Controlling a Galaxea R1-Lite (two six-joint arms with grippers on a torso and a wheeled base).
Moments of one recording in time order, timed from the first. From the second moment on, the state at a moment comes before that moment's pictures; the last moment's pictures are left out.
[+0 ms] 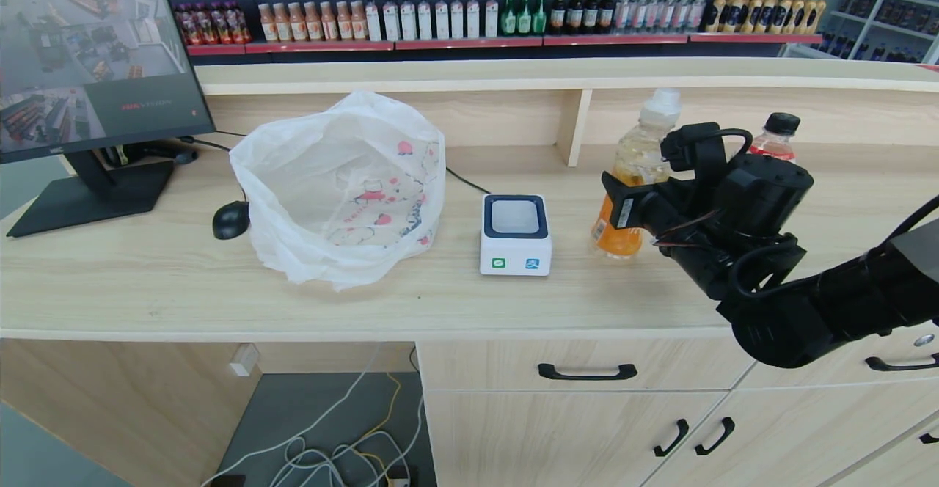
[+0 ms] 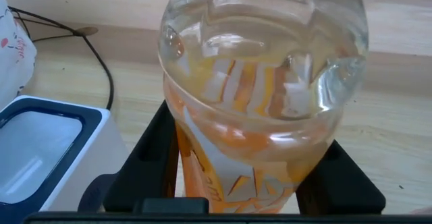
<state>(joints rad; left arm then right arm) 0.00 0.00 0.00 0.00 0.00 0.00 0.36 1.98 -0.97 -1.20 -0.21 -0.11</state>
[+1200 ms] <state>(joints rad) 0.00 0.00 0.00 0.00 0.00 0.00 0.42 1.85 -0.96 -1.24 -0.20 -0.12</state>
